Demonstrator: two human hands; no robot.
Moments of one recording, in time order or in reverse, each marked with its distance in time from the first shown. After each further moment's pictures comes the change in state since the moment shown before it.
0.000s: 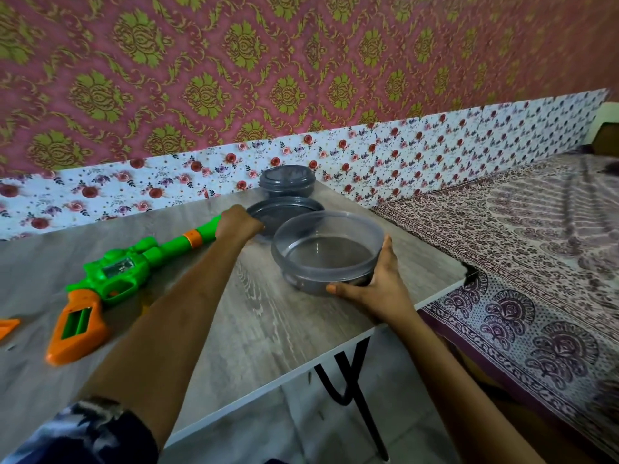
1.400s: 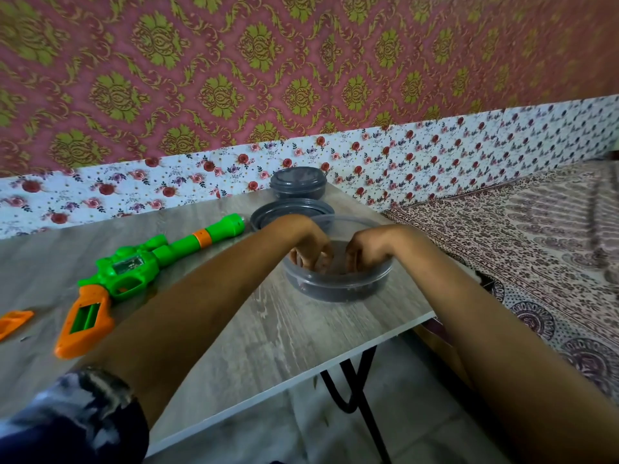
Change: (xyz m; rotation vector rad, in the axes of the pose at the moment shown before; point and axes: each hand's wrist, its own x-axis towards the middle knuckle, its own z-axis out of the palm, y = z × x) left_hand -0.061 0.091 0.010 0.807 -0.909 0.497; right_hand 0.080 -0.072 -0.027 -0.948 -0.742 -0.145
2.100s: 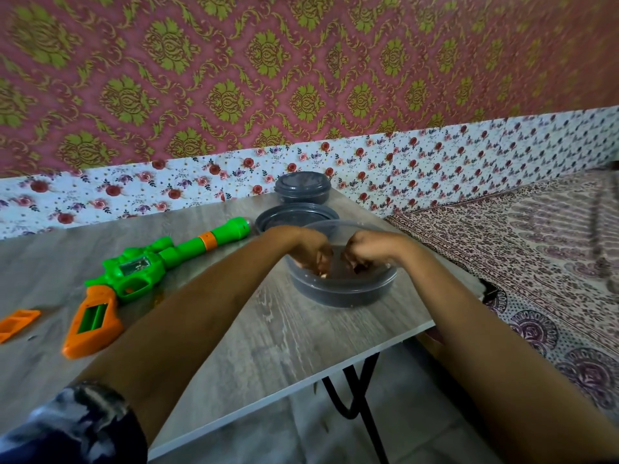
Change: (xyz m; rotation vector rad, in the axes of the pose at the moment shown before) left_hand -0.001 -0.021 0.013 0.047 0.250 0.123; right_hand 0.015 -0.001 0.010 0.637 0.153 0.052
